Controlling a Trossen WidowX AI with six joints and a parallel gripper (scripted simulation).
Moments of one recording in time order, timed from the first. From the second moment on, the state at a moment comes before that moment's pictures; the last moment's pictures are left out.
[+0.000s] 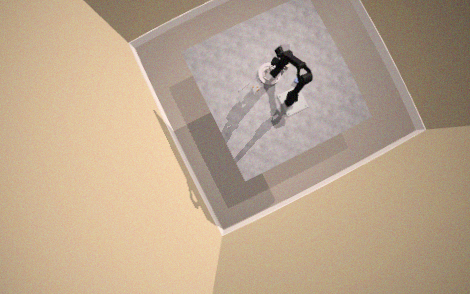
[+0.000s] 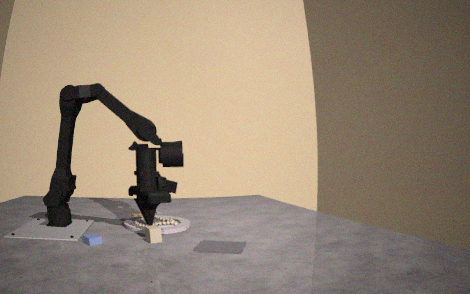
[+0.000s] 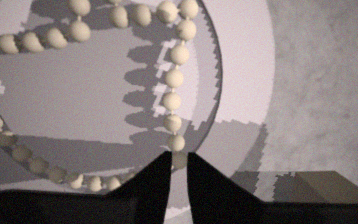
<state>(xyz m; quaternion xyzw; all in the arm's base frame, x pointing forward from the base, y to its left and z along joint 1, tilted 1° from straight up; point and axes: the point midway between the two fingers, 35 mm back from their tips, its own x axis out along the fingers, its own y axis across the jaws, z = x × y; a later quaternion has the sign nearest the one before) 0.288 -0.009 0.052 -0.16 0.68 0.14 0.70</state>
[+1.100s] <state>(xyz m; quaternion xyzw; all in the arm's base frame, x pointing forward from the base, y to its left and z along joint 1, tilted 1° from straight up) 0.288 -0.009 0.056 -0.16 0.68 0.14 0.70</state>
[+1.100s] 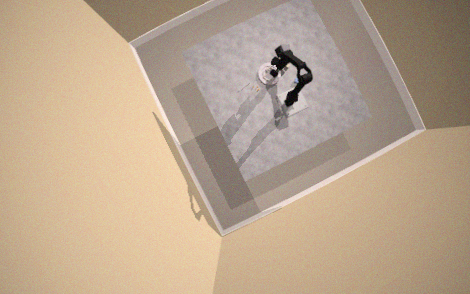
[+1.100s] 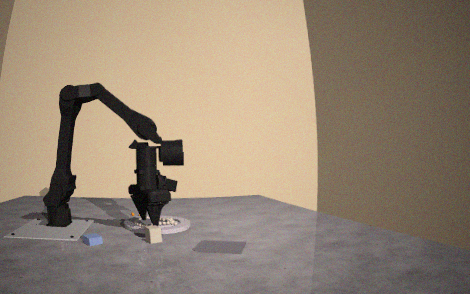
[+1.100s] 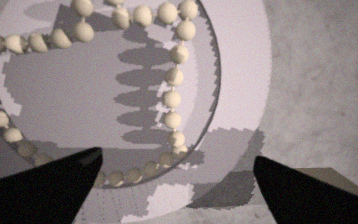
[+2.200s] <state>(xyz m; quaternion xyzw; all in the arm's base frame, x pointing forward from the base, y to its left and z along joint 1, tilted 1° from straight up) 0.298 -0.002 0.076 -0.25 0.66 0.22 0.68</state>
